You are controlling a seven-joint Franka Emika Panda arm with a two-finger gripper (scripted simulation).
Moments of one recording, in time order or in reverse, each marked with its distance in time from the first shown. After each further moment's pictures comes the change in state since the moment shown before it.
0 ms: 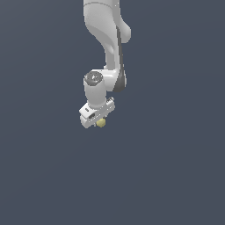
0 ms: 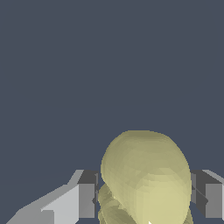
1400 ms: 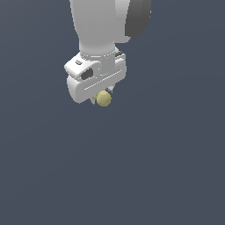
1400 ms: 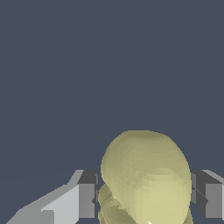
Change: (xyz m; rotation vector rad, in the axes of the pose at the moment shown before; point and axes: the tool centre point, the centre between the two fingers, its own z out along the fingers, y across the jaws) arm 0.074 0.020 -0.255 -0.001 0.002 -0.001
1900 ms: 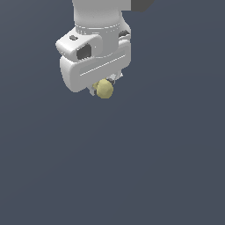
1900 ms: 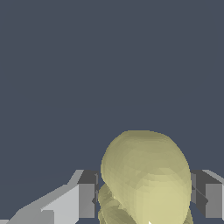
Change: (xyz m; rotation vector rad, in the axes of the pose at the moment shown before) arm 0.018 0.007 -0.057 0.000 -0.001 0.000
